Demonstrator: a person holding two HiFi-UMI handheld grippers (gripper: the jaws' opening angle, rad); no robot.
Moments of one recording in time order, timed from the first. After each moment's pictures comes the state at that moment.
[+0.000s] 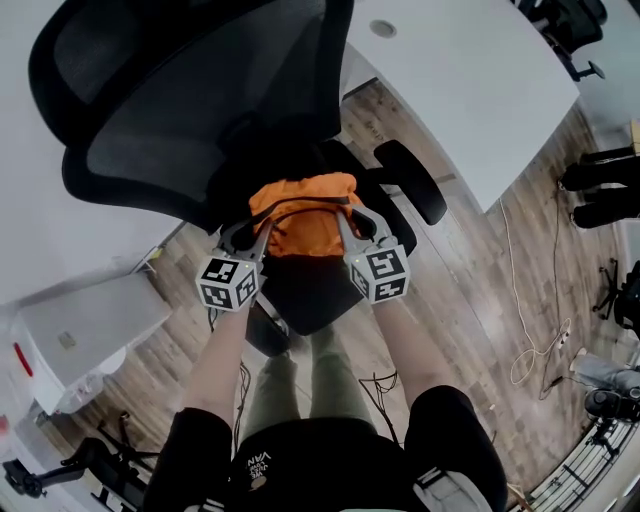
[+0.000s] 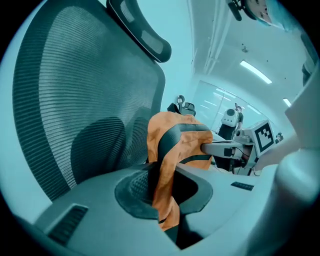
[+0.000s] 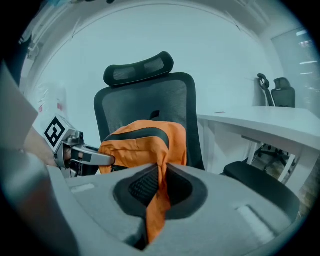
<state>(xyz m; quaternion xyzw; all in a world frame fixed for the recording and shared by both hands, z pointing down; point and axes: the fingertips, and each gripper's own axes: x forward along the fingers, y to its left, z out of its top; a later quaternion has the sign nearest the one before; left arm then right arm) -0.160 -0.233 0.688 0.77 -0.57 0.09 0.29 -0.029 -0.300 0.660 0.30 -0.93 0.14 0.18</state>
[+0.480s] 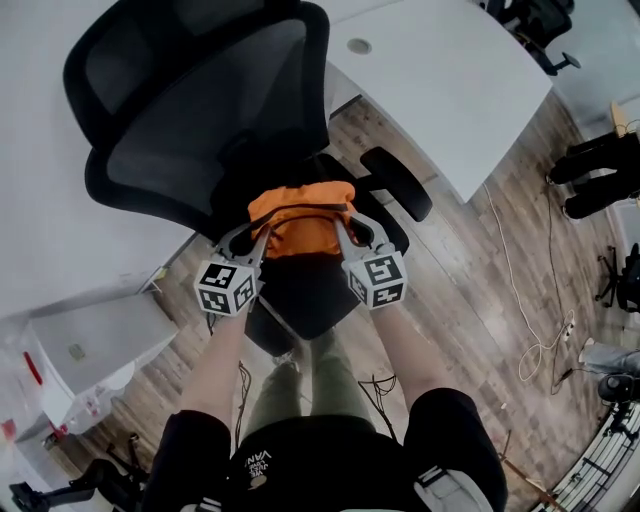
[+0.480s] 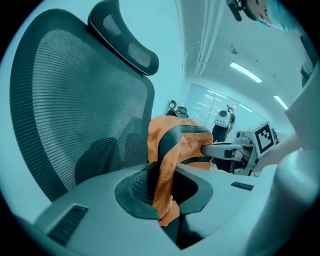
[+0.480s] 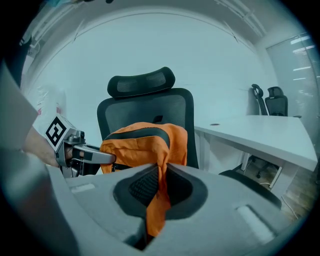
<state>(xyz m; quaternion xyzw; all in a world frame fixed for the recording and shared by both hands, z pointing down) -0.153 -0.218 0.631 0.79 -0.55 0.09 0.25 -0.015 -0.273 0.606 0.34 -0.92 0.12 0.15</state>
